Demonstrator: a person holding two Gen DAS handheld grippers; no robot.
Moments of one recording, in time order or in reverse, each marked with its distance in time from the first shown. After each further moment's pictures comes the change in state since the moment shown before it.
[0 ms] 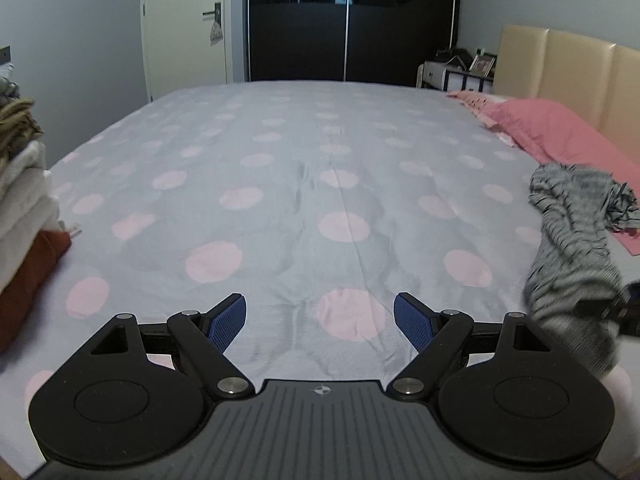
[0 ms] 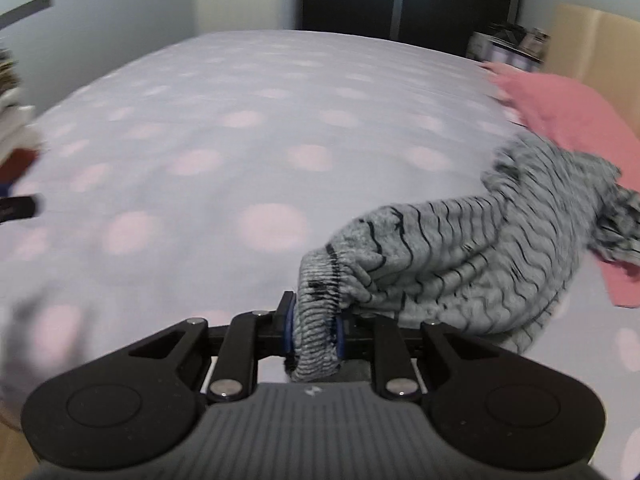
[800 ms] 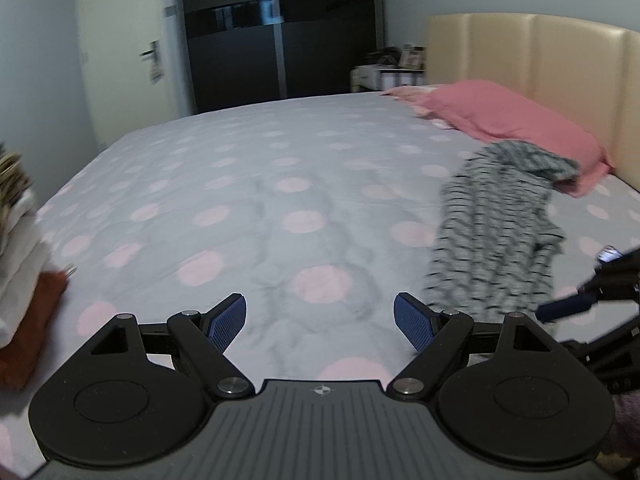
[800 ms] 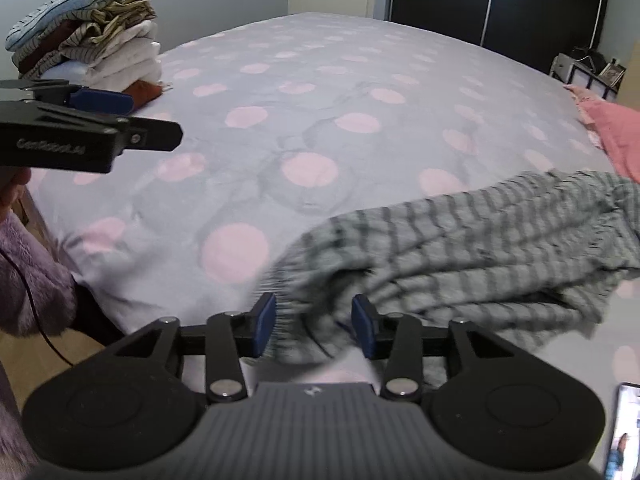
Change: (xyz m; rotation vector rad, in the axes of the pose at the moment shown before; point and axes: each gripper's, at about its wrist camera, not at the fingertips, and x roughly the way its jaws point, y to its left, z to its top) left arm -0.066 -0.016 -0.032 0.204 -0.047 -0.141; right arm -0.067 0.114 -0.057 -0.162 0.042 0.148
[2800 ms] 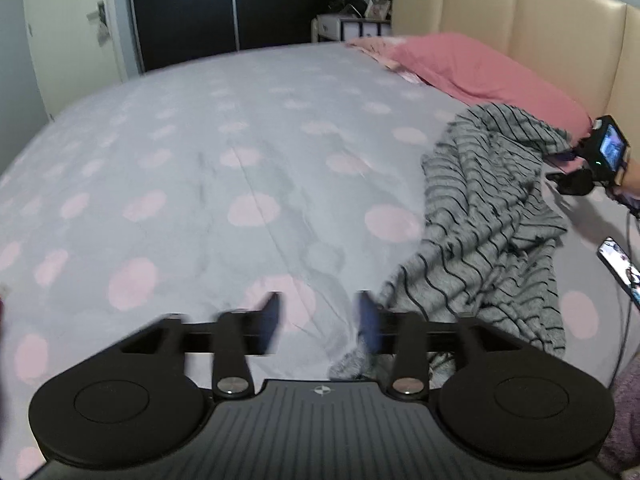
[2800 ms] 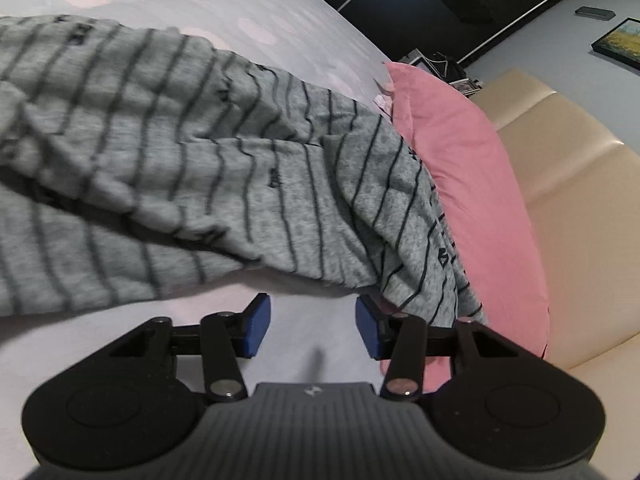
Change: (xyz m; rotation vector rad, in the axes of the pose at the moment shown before) left arm 0.105 0.008 0.040 0.024 0.178 -0.126; right arm 0.113 -0.387 -0.020 -0.268 0.144 -0.662
